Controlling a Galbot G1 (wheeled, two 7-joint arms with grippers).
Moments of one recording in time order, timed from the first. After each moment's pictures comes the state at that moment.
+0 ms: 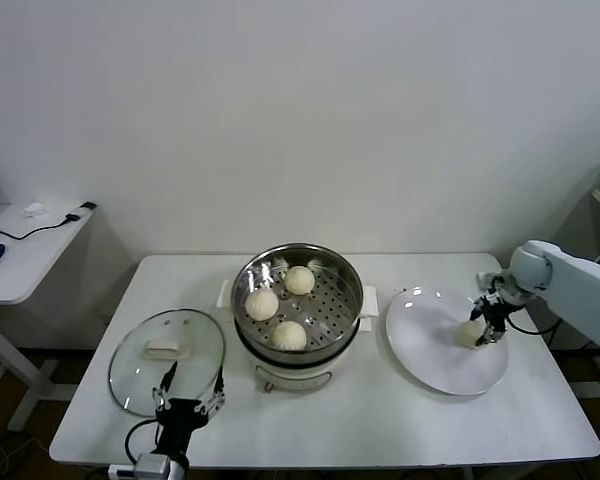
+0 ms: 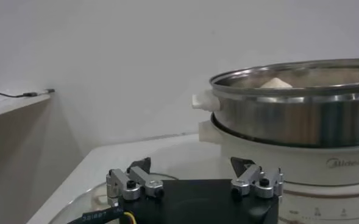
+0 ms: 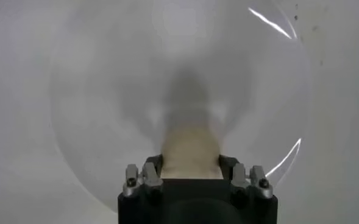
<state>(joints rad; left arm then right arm) 1.71 -1.52 -0.54 -2.04 0.08 0.04 0.00 0.24 0.70 -1.22 0.93 0.20 -0.11 -1.04</state>
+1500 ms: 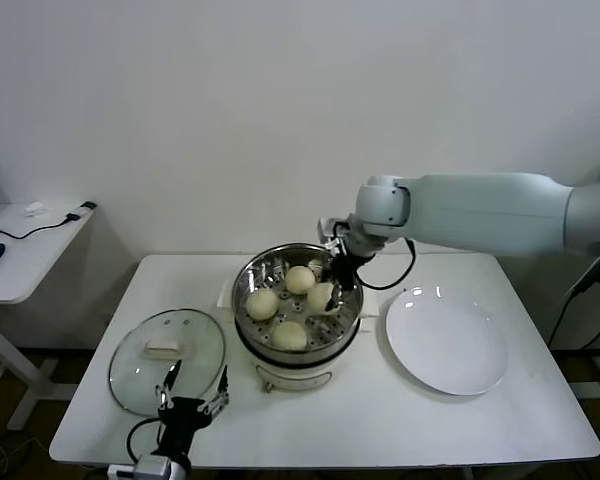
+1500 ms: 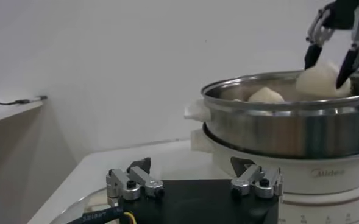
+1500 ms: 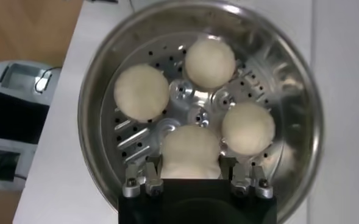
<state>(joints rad) 1.73 -1.51 -0.52 -2.08 0.07 0.06 0.01 0.76 1.13 -1.68 1.38 0.87 -0.41 -0.77</state>
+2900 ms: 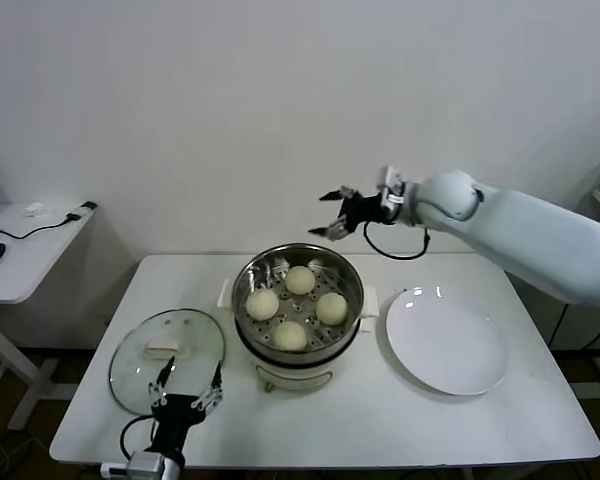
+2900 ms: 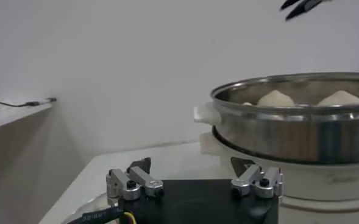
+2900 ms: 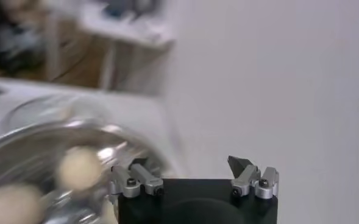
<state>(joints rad) 1.72 -1.48 -0.54 -2.09 0.05 0.06 -0.02 0.22 0.76 -0.83 1.39 0.86 -0.15 -0.39</state>
